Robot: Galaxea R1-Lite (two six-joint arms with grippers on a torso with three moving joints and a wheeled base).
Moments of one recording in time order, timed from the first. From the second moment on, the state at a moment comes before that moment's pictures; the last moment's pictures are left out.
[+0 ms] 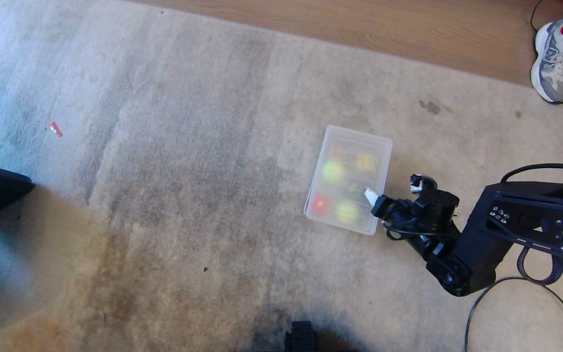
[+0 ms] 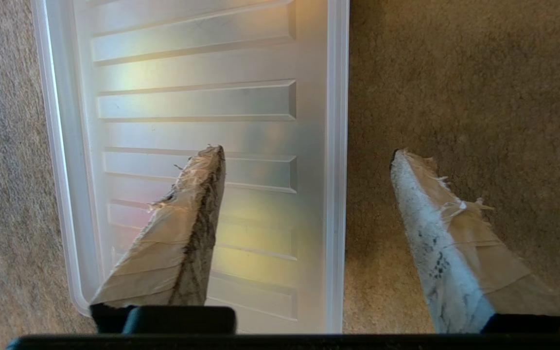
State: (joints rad) left arm -0.01 0.00 0.00 0.01 0.04 -0.10; right arm 0.28 2.37 -0.87 -1.46 -0.11 0.44
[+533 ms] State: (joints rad) left arm -0.01 0.00 0.00 0.01 0.04 -0.10; right arm 0.28 2.33 -0.83 -1.46 -0.04 0.45
